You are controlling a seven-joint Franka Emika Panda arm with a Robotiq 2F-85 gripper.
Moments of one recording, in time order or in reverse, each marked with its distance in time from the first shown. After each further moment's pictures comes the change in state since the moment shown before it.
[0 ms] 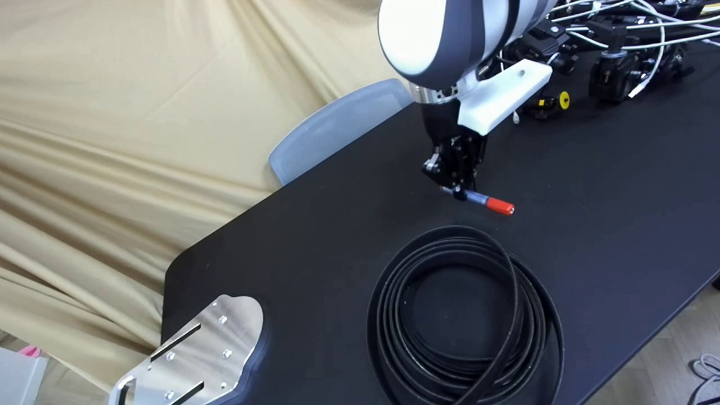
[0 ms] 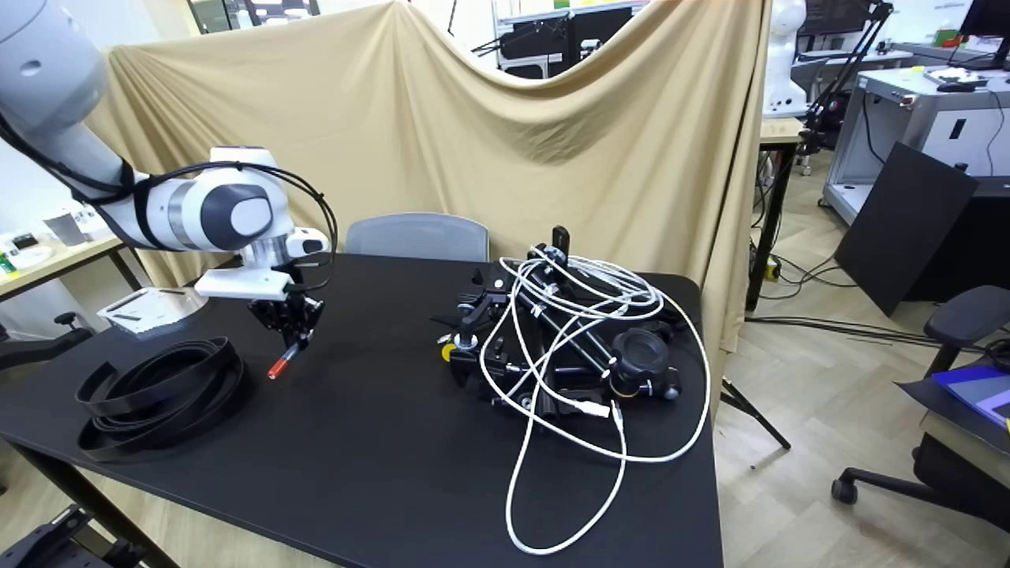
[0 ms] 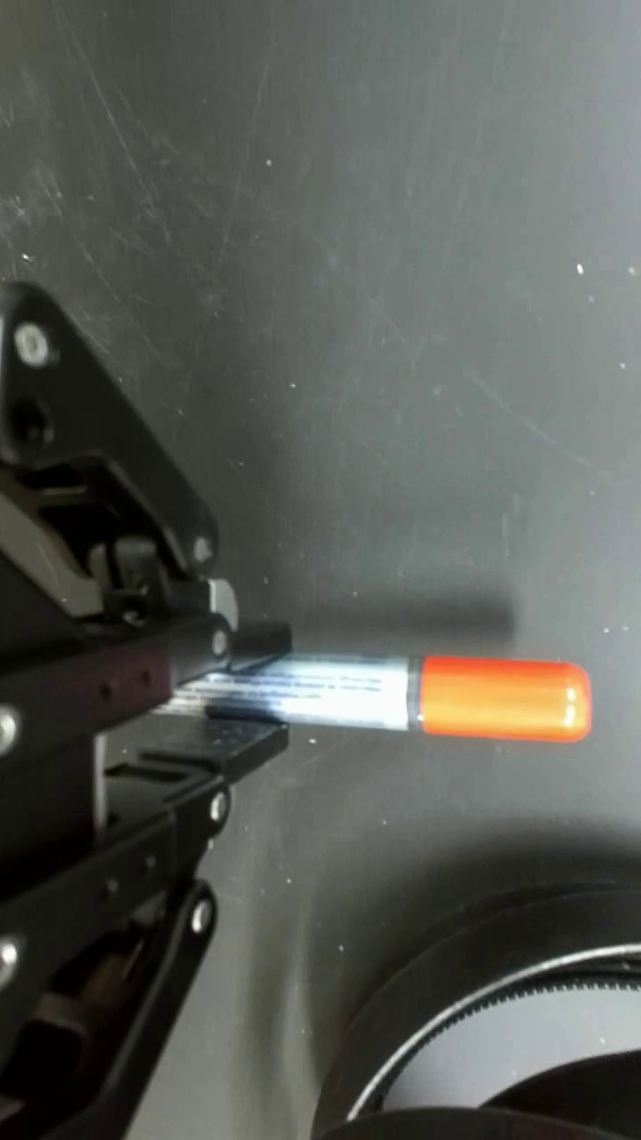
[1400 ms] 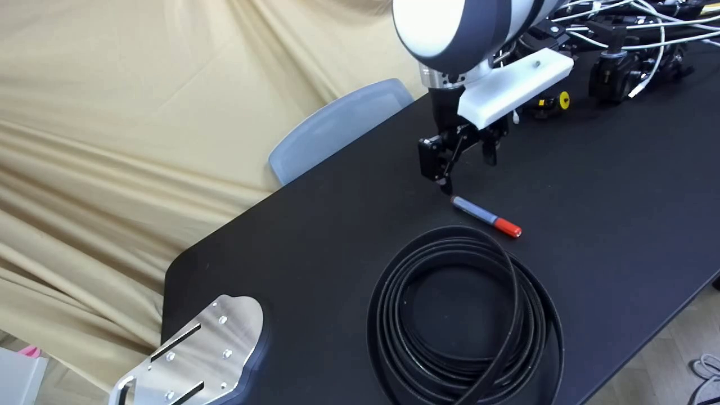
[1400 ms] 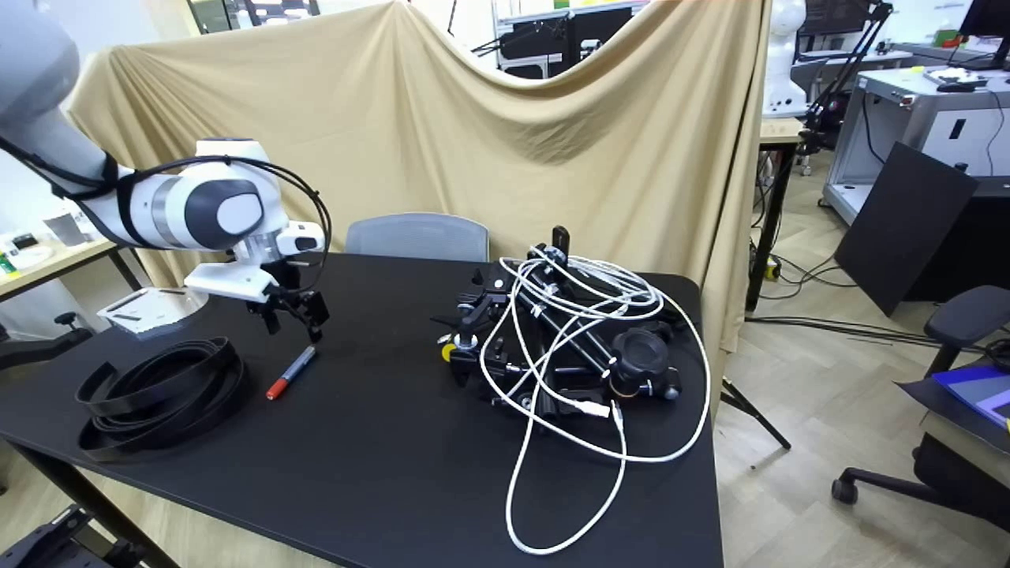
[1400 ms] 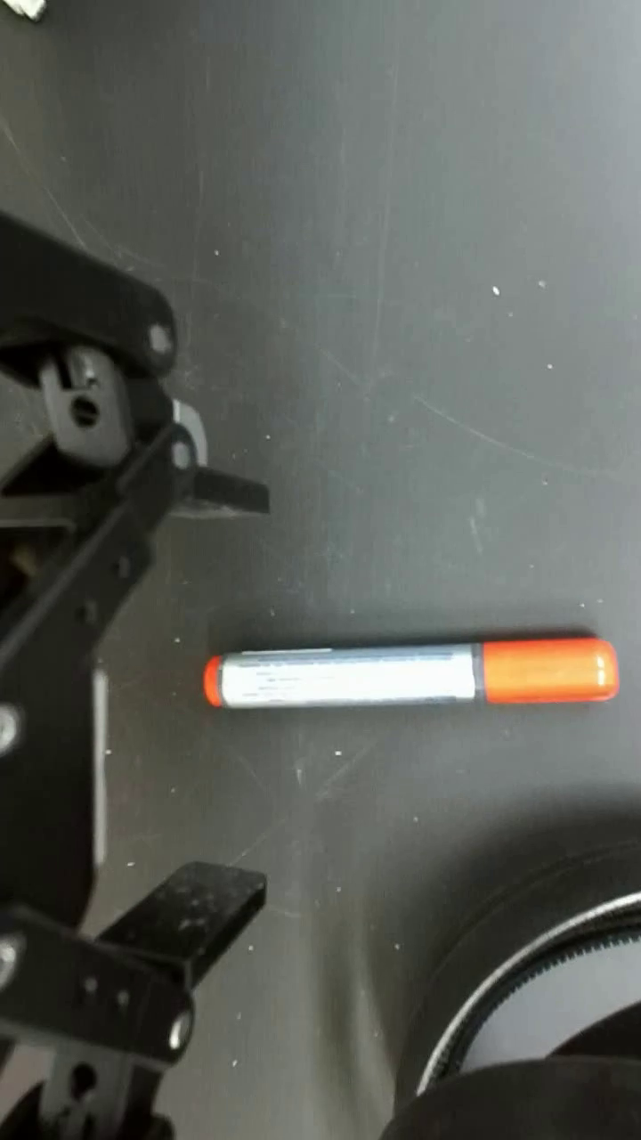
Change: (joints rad) arm 0.009 -0.079 -0.024 -0.078 0.026 0.050 0.142
